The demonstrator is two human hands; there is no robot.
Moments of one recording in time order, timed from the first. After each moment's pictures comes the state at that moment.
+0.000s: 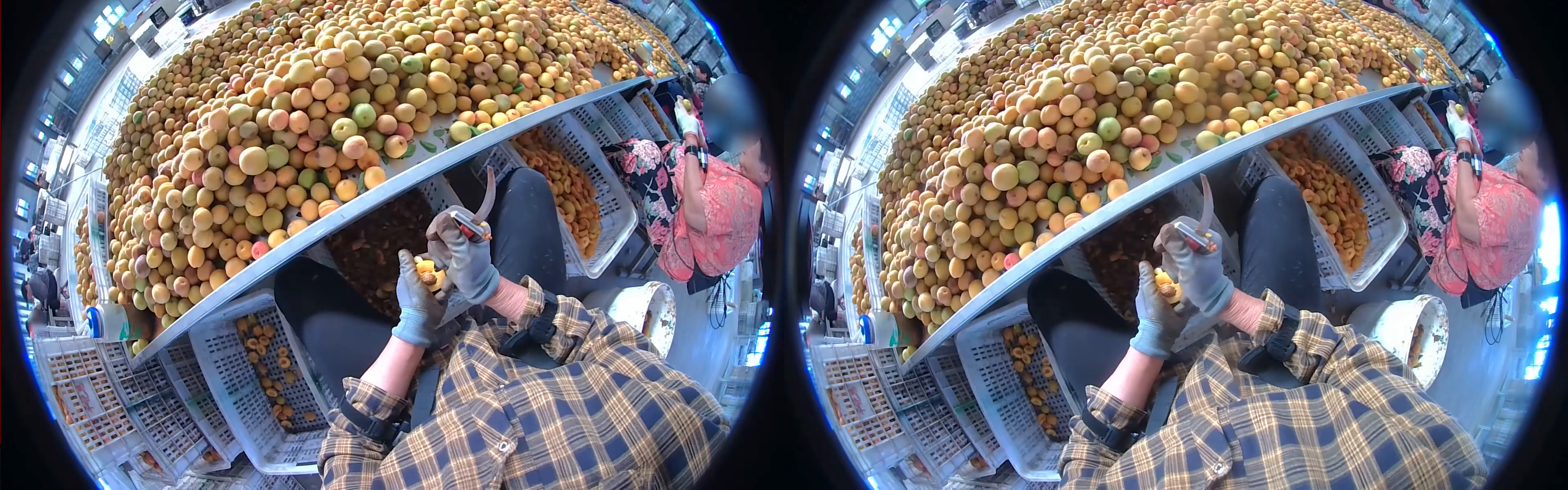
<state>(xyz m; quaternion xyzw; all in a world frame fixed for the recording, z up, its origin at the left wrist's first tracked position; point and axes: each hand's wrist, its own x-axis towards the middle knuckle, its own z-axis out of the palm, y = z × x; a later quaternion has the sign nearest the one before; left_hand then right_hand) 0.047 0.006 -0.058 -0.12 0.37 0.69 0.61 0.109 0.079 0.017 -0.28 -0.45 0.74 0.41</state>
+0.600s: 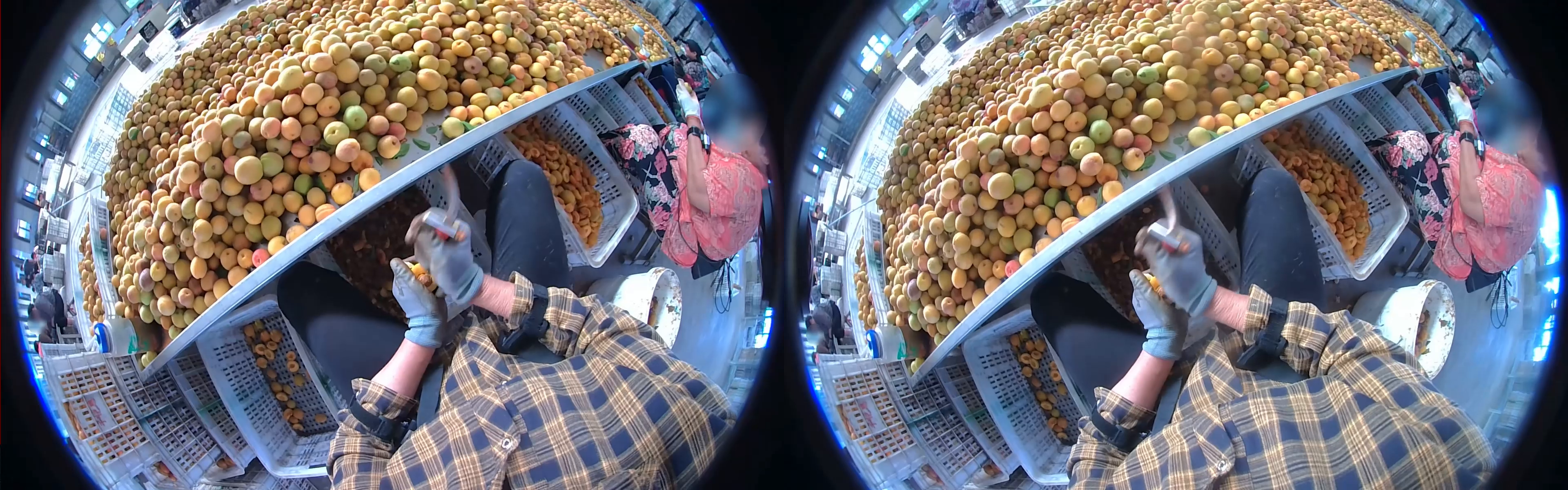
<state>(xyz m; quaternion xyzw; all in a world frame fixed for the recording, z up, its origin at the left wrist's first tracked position) 0.059 0.003 -0.043 0.11 0.62 0.69 0.36 0.087 0.073 0.007 -0.26 -0.54 0.65 0.47</state>
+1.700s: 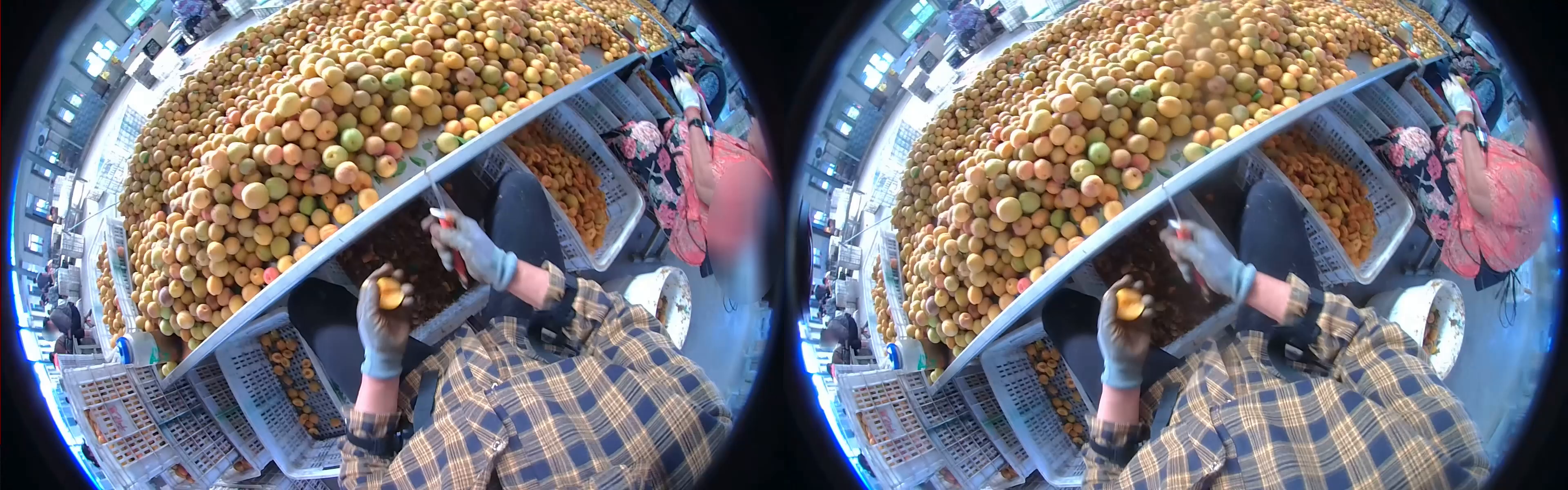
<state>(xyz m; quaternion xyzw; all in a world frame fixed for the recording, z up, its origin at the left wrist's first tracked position) 0.003 -0.029 -0.005 -0.03 0.32 0.76 0.56 0.134 0.119 0.017 -0.32 -0.48 0.78 0.24</state>
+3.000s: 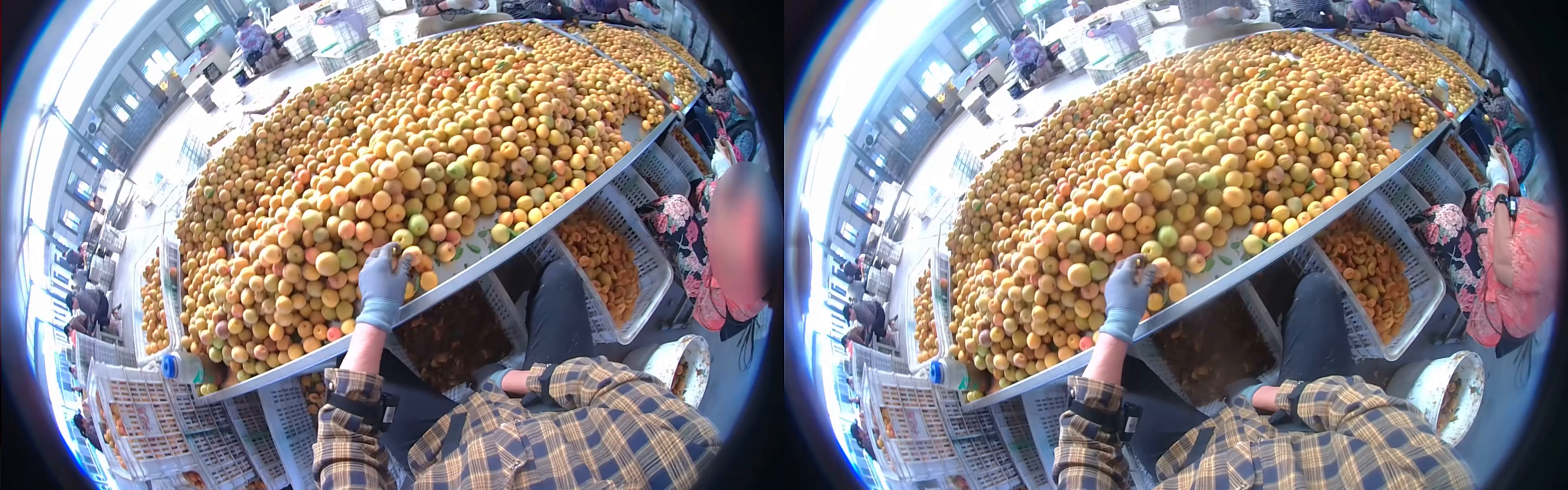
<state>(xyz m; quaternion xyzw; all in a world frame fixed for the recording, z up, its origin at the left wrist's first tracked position) -0.130 0.113 0.046 0.52 0.79 0.33 0.04 0.140 0.051 -0.134 -0.21 -0.84 0.36 -0.33</state>
